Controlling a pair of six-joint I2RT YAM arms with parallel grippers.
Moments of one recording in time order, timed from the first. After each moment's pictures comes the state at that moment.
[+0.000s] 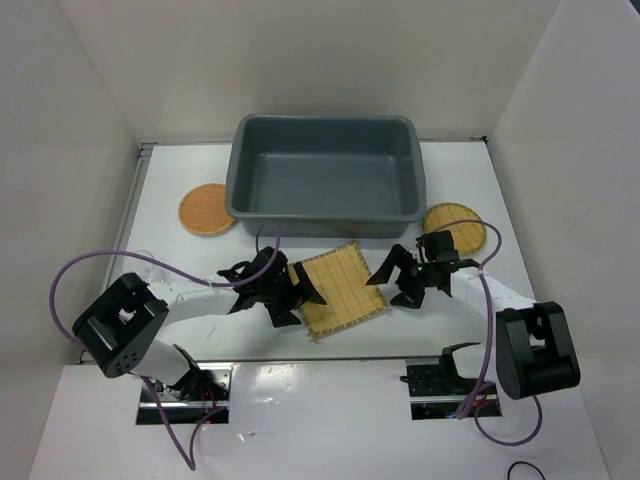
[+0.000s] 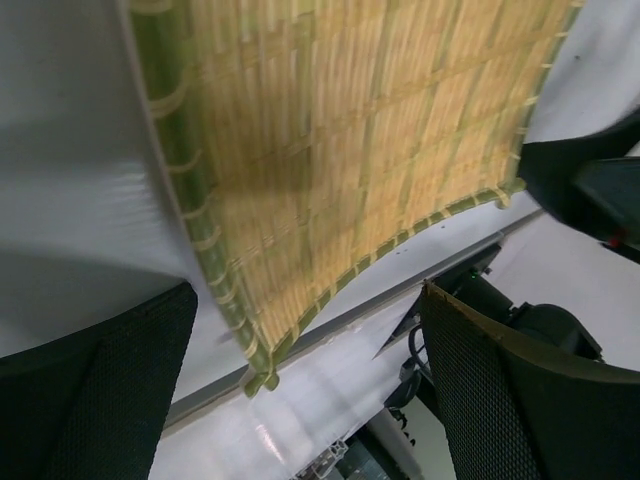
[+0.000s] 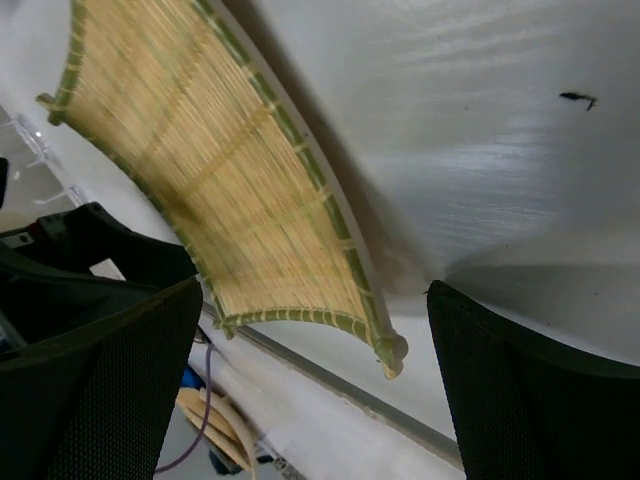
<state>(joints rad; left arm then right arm) -0.72 1.45 0.60 -0.07 0.30 -1.27 0.16 1.25 0.51 -0.31 -0.53 0.75</state>
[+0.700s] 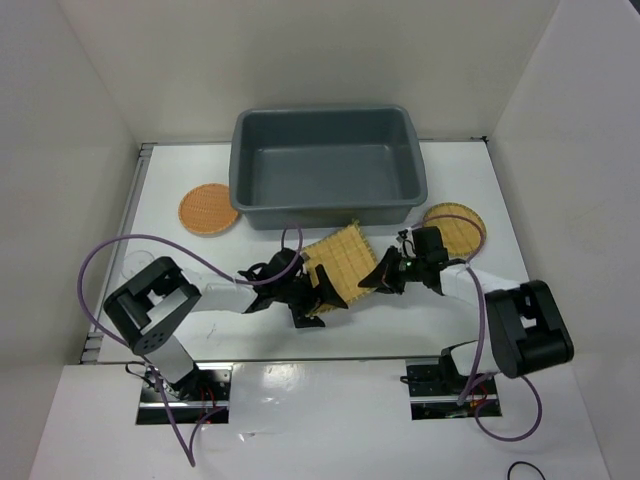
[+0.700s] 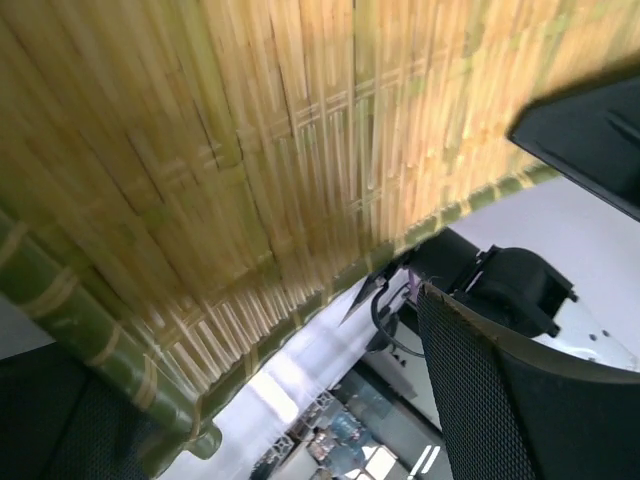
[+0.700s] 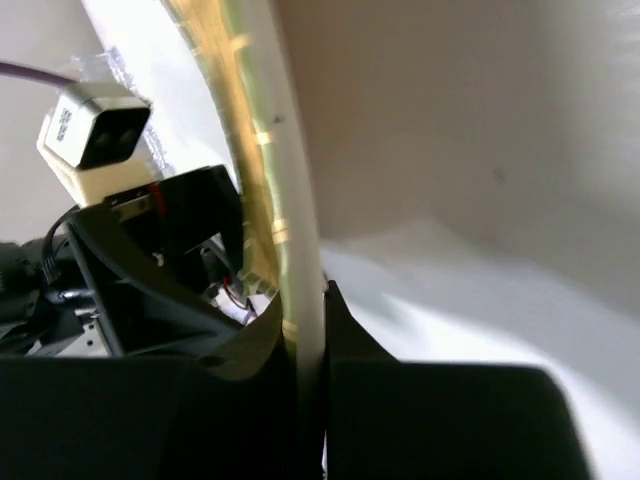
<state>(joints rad) -0.78 1.63 0.63 0.21 0.45 -1.33 0.23 1.40 0.50 0.00 -0.72 0.84</state>
